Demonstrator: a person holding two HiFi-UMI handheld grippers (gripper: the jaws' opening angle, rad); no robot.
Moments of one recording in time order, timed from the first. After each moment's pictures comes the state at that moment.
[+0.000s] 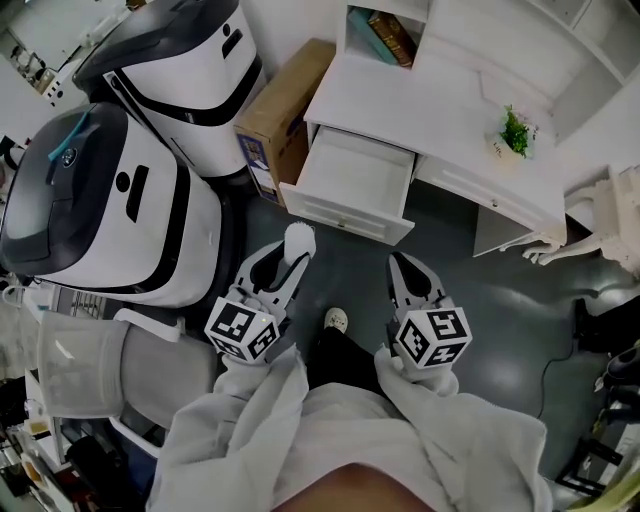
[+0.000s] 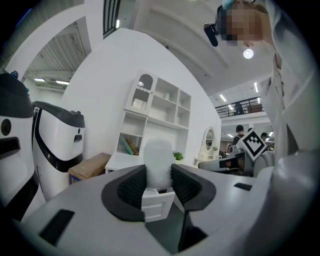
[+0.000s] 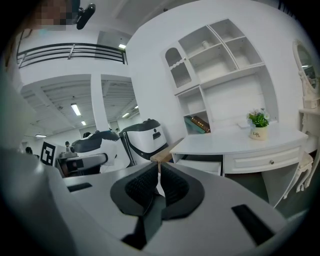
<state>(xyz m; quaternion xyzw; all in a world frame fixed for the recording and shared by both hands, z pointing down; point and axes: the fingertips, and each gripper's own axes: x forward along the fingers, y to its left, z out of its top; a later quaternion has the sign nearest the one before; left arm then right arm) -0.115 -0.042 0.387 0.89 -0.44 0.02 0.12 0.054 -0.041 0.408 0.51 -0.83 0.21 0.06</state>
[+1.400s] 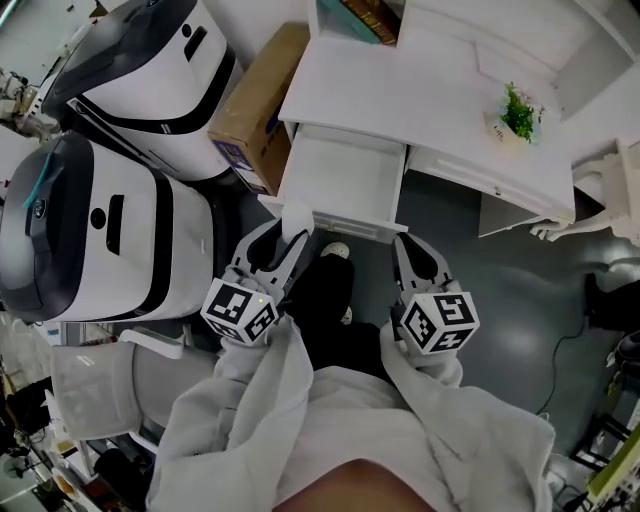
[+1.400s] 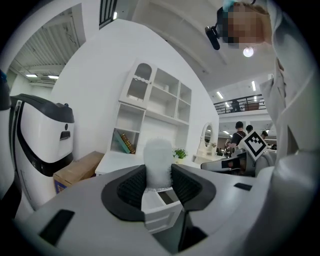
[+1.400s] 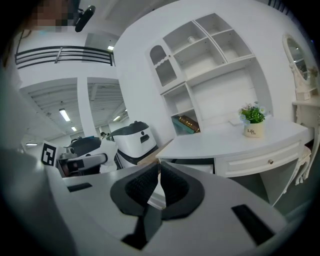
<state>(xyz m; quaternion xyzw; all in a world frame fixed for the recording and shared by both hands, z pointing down) -0.081 -0.140 0.403 0.90 -0.41 0.04 0.12 0.094 -0.120 0.429 0.54 -0.80 0.24 0.04</state>
